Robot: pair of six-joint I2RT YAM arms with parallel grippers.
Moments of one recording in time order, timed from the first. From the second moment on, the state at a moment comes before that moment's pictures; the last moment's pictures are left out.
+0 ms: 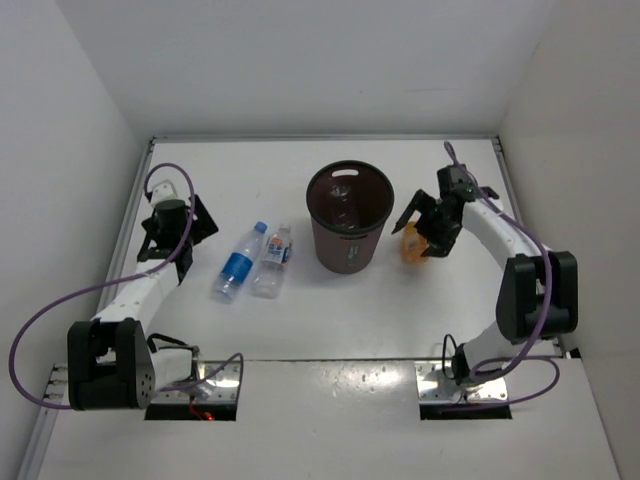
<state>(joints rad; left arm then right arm) 0.04 1.18 0.63 0.01 -0.26 -0.39 0.09 1.58 1.06 -0.70 -0.22 0.71</state>
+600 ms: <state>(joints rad) 0.04 1.18 0.63 0.02 -0.25 -0.39 0.03 1.92 1.39 -0.82 0.07 0.55</state>
